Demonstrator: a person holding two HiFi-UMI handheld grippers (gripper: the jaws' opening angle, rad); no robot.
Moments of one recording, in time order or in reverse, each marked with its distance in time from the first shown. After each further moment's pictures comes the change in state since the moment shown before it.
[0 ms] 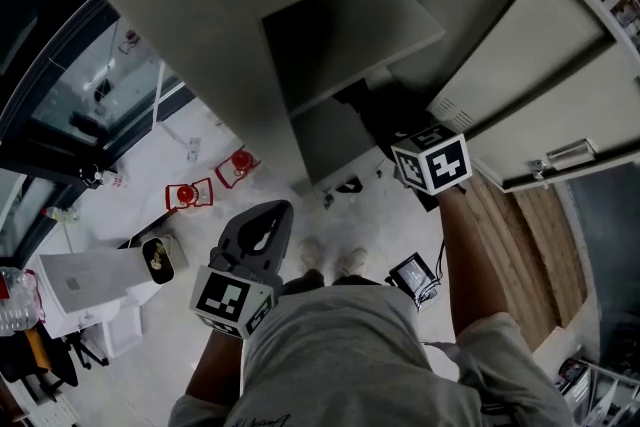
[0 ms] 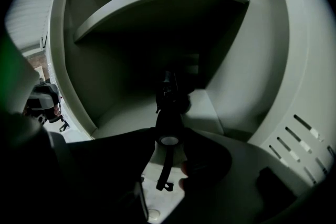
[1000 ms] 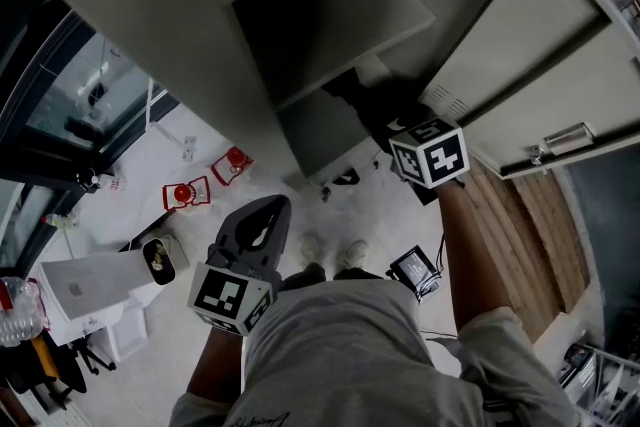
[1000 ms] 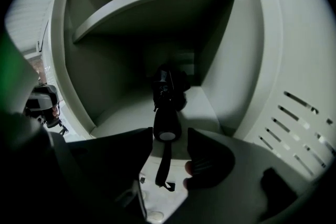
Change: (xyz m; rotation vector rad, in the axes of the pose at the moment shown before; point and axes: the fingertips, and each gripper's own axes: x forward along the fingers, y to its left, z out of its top) left arm 0.003 -0.003 -0.002 0.004 0.004 -0.024; right arm -0.001 -0.004 -0.012 0.045 -0.016 -0.016
